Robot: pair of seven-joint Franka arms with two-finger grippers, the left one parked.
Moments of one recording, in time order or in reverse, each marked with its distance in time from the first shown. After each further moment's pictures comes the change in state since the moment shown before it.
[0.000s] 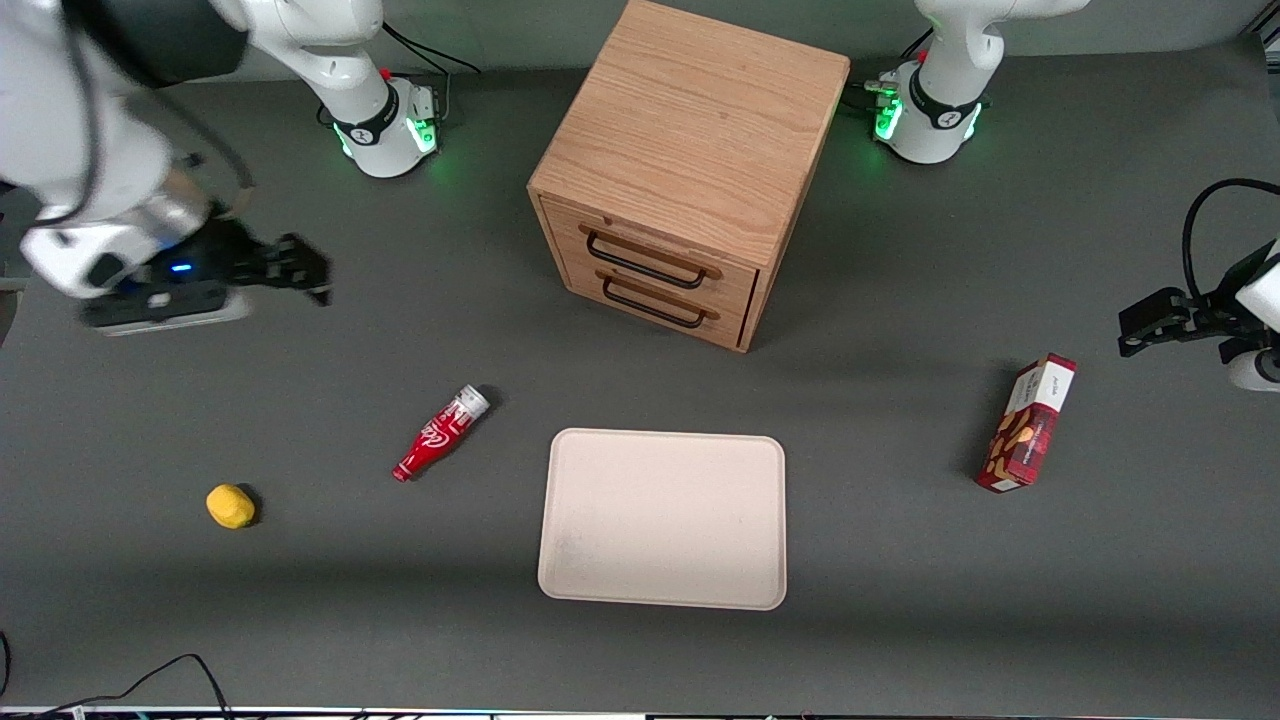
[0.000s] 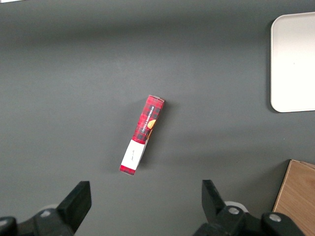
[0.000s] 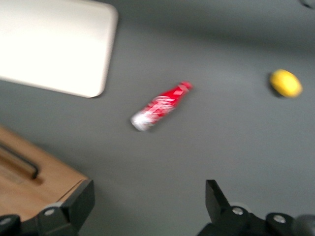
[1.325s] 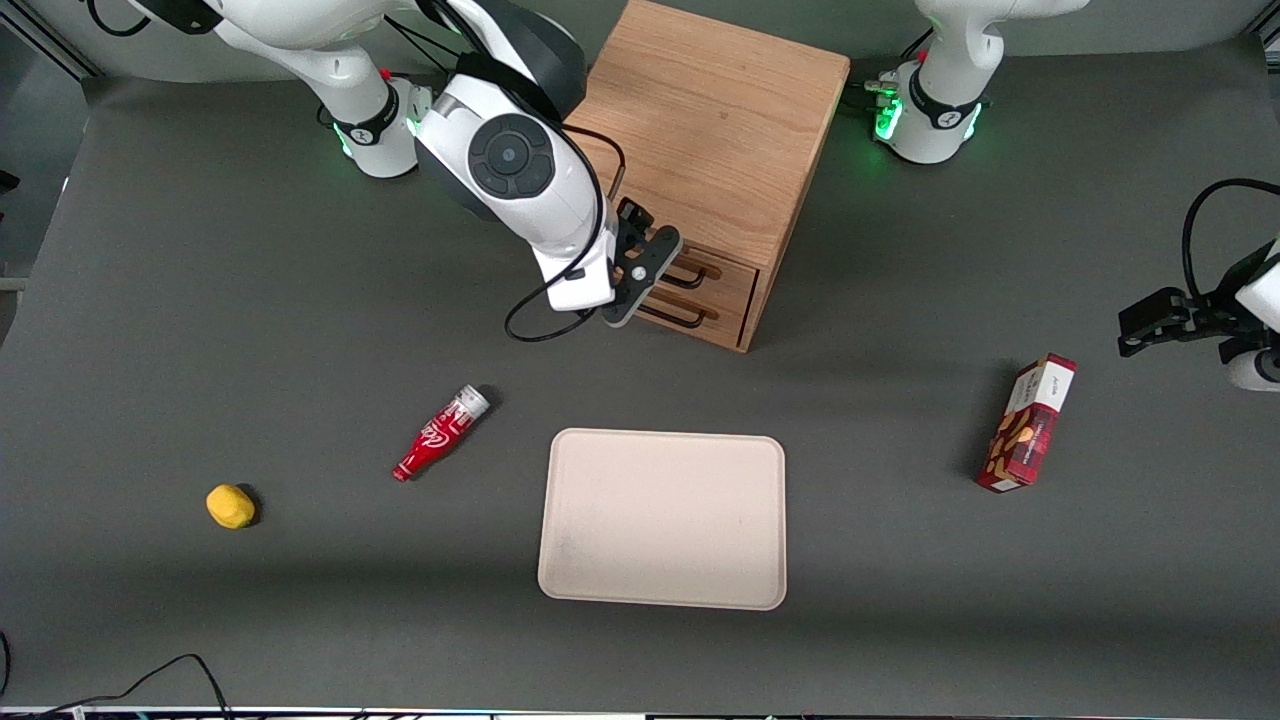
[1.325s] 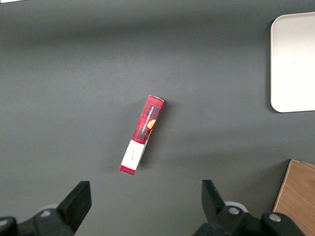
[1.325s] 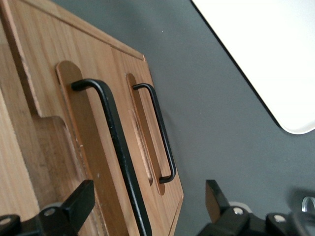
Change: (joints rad) arm 0.201 0.452 0.326 0.111 -0.065 0.174 -0.196
